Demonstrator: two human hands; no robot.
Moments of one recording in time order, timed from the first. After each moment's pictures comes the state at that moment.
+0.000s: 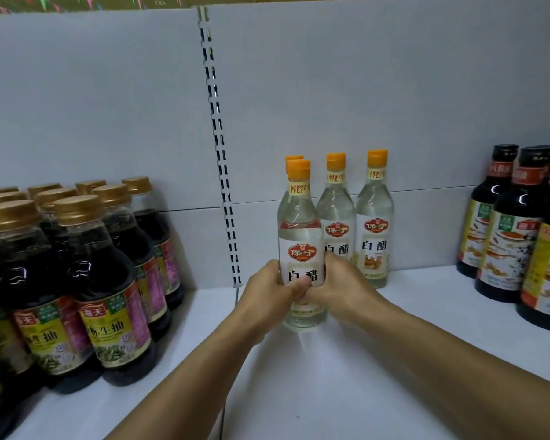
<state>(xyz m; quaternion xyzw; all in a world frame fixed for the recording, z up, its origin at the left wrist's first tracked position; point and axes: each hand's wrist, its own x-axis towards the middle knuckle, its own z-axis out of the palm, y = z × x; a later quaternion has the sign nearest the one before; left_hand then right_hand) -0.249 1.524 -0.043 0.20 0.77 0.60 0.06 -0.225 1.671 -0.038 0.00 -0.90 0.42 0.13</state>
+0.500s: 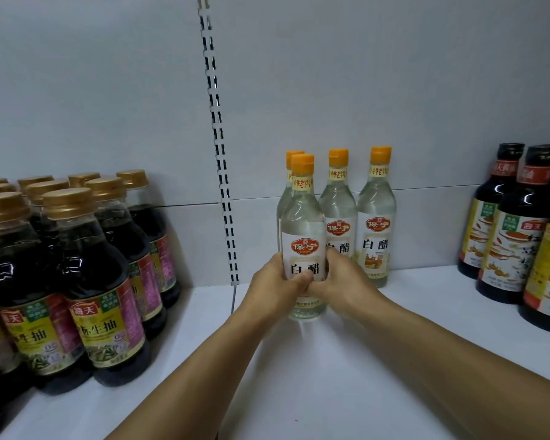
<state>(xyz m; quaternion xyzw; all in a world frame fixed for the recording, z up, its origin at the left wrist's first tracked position) -0.255 1.535 -0.043 0.18 0.78 0.60 0.04 -0.233 1.674 -0.043 -0.03 -0.89 0.44 0.15</state>
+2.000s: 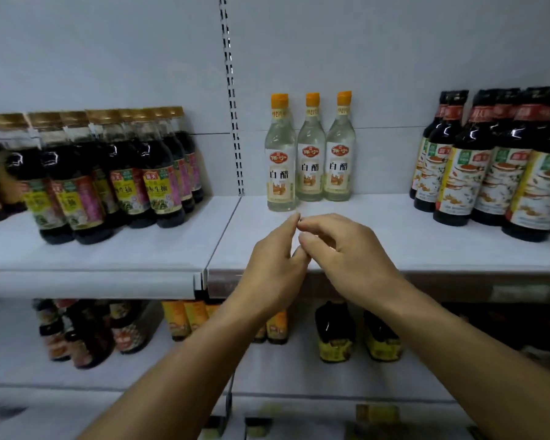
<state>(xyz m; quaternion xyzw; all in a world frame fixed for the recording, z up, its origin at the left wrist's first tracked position) 0.022 1.543 -0.060 0.22 0.85 0.47 -0.13 0.048 1.672 -0.042 0.14 -0.88 0.38 0.24</state>
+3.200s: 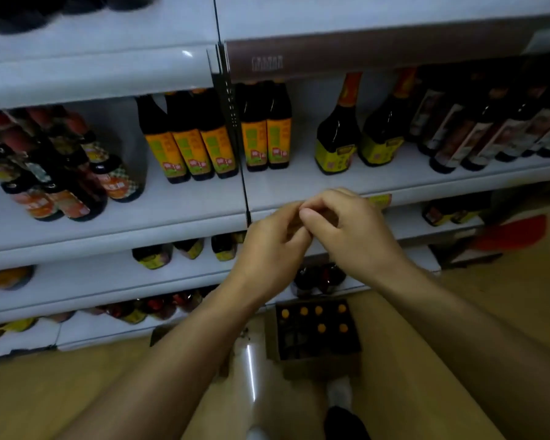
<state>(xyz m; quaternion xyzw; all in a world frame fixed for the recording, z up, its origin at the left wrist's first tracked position) 0.150 1.409 -0.241 0.26 0.80 0.54 0.11 0.185 1.546 -0.225 -0.02 -0.92 0.37 0.14</state>
